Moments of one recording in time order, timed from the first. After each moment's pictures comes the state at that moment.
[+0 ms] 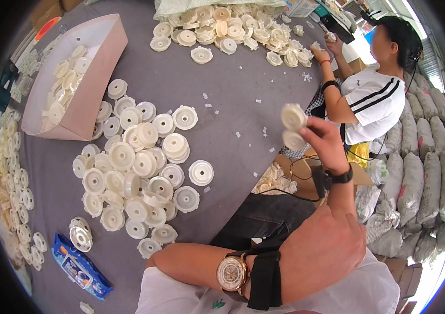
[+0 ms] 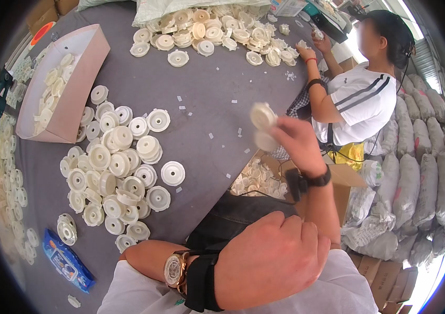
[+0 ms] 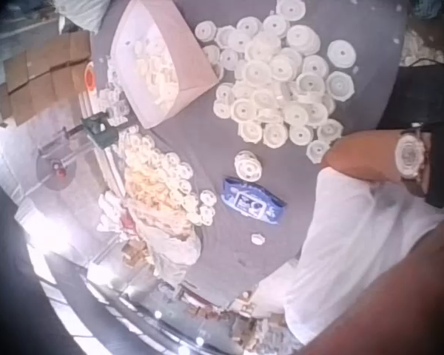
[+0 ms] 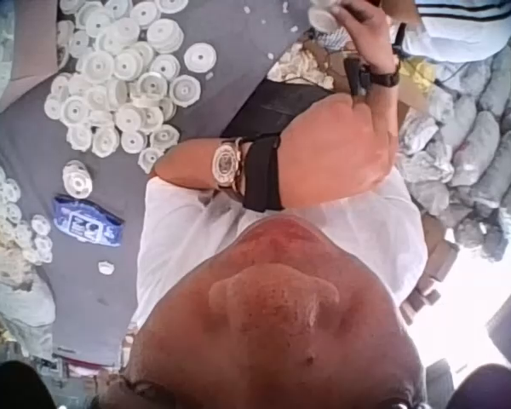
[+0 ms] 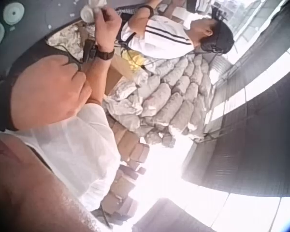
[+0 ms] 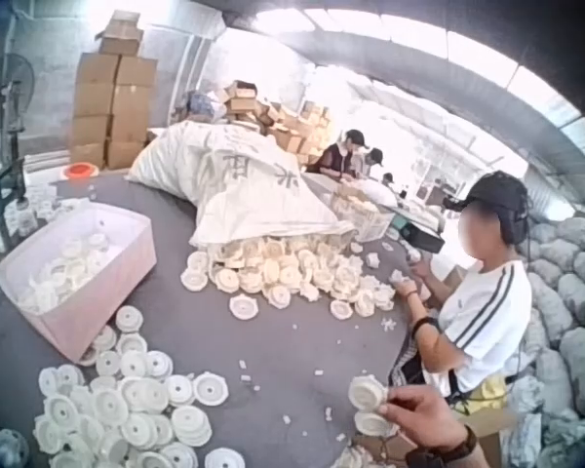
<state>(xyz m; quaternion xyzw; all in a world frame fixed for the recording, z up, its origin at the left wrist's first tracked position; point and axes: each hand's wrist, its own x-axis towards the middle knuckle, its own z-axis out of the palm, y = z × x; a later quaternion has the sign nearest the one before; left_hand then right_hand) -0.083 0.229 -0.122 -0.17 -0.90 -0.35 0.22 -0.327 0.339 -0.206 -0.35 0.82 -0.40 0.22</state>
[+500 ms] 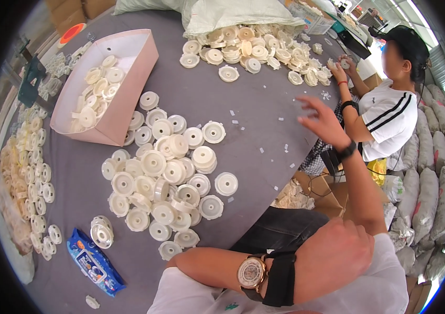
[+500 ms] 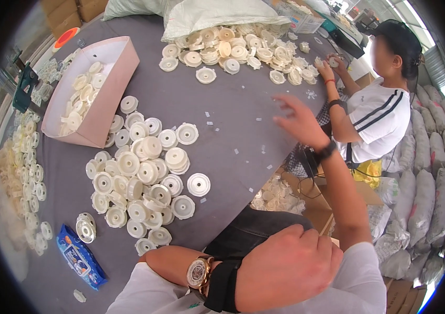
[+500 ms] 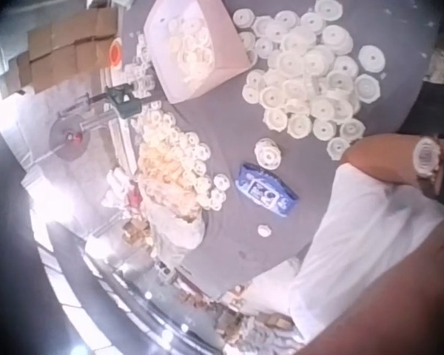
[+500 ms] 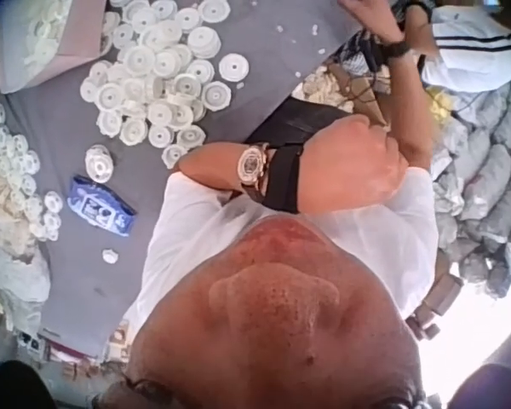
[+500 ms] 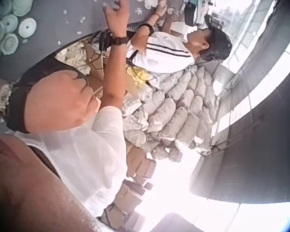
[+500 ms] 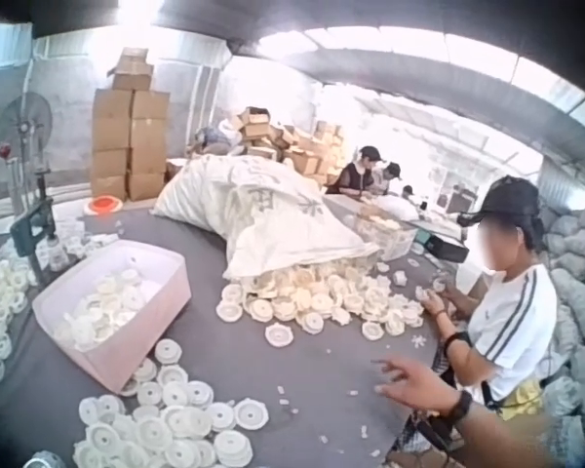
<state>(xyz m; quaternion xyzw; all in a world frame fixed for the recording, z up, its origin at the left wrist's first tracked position) -0.078 0.238 -0.127 -0.17 -0.88 -0.36 0.25 -0.396 0.260 -0.227 -0.50 0.80 -0.29 0.16</state>
